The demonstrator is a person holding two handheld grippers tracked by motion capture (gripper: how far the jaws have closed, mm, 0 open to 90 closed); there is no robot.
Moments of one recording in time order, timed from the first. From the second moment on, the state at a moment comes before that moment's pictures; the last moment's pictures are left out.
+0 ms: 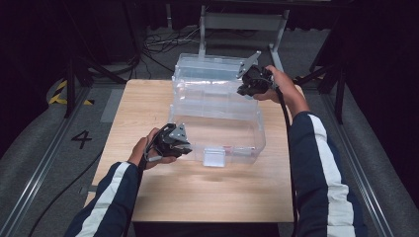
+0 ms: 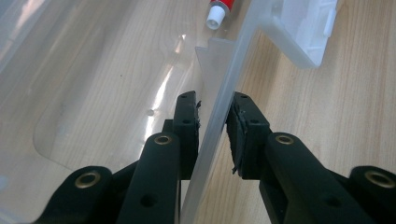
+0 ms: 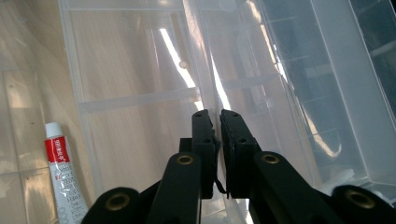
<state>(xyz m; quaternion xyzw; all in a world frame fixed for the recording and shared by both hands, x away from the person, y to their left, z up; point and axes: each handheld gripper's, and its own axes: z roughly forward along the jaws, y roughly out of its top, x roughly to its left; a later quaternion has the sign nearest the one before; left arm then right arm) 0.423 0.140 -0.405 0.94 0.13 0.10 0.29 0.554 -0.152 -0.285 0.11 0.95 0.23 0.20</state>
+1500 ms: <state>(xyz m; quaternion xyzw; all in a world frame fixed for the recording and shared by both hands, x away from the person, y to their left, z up) 0.422 0.140 -0.409 0.94 0.13 0.11 0.30 0.486 -0.159 -0.286 0.07 0.94 0.25 0.20</state>
